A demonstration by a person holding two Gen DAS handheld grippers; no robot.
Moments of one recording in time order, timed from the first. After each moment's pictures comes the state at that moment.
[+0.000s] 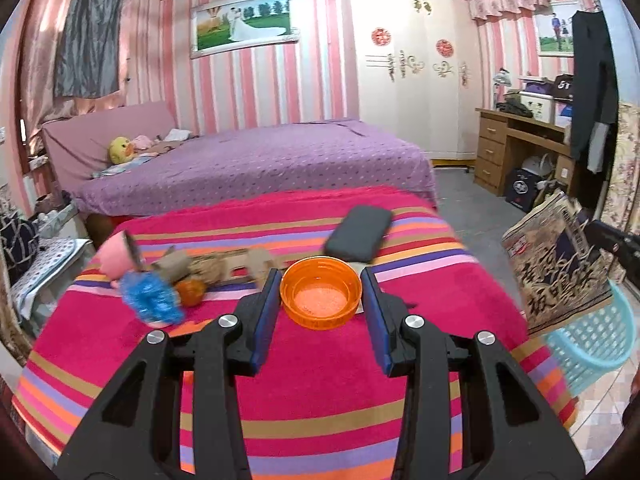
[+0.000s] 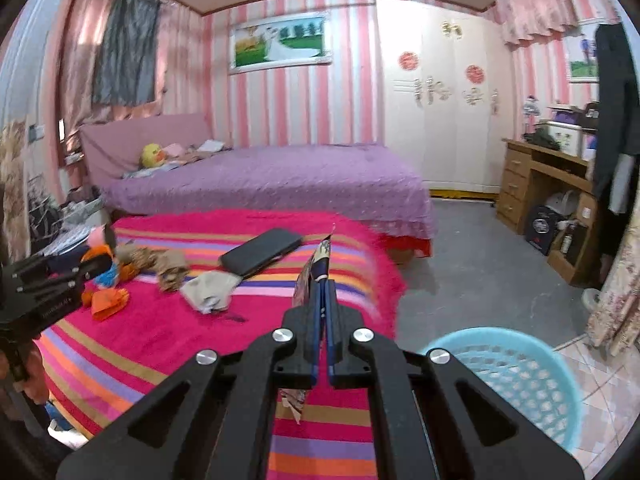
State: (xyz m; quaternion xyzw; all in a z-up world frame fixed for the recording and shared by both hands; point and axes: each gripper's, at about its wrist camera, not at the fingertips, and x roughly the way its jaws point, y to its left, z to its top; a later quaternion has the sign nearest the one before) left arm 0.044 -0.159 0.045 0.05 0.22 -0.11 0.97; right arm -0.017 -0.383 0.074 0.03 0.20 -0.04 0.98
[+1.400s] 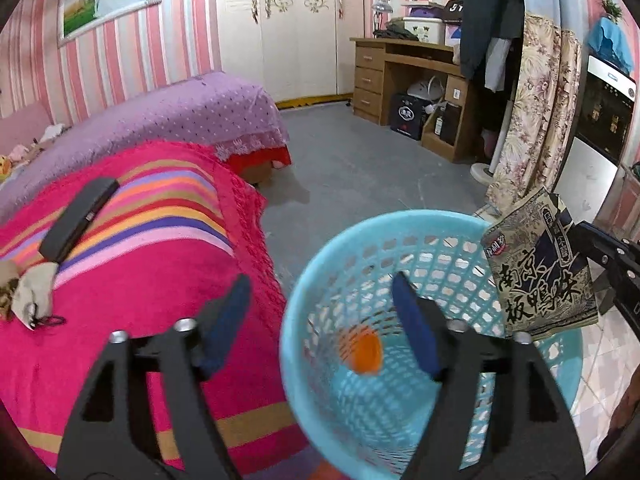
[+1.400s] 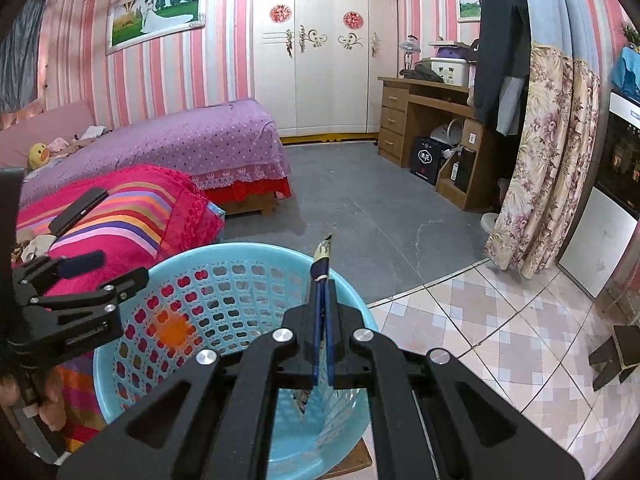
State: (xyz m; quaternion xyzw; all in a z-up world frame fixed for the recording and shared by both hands) left arm 0.047 -0.453 -0.042 0.12 0.30 -0.29 0.90; right arm -0.068 -0.584 0.006 0.07 0.28 -0.23 0.93
